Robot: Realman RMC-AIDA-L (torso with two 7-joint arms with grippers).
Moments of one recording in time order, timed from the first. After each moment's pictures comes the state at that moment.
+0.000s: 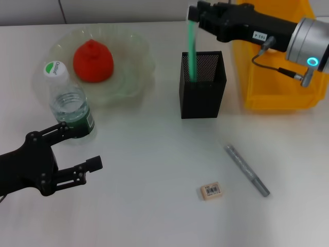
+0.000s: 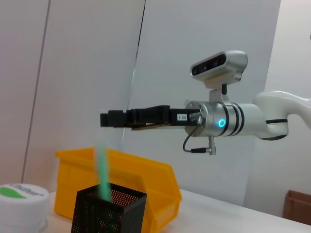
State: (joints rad) left arm -0.28 -2.02 0.65 0.52 1.83 1.85 -1.03; right arm 0.52 2.08 -1.24 -0.81 -1.34 -1.06 1.55
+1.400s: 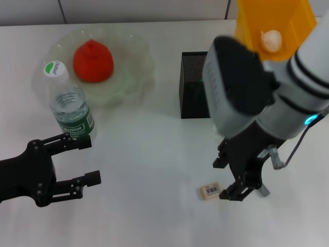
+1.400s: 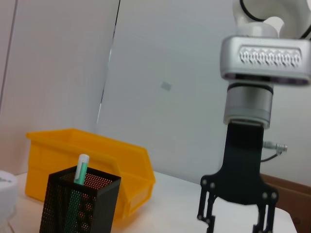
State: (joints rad) left arm -0.29 -1.99 0.72 0.53 1.84 1.87 -1.08; right arm 0.72 2.09 -1.65 -1.43 -2.42 -1.81 2.20
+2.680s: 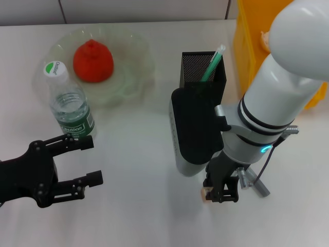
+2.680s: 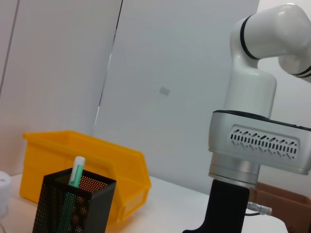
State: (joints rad) left arm -0.29 -1.99 0.72 0.53 1.84 1.88 -1.10; right arm 0.78 2.09 -1.95 -1.24 -2.45 -1.54 2.28
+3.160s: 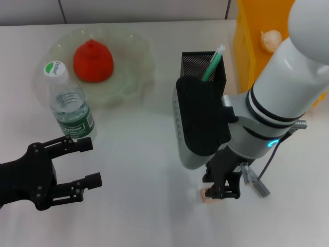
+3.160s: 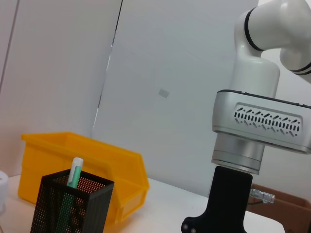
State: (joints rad) left arm -0.28 -2.00 0.72 0.53 1.84 1.90 -1.10; right arm 0.75 2.09 -1.90 -1.34 -2.45 -1.61 2.30
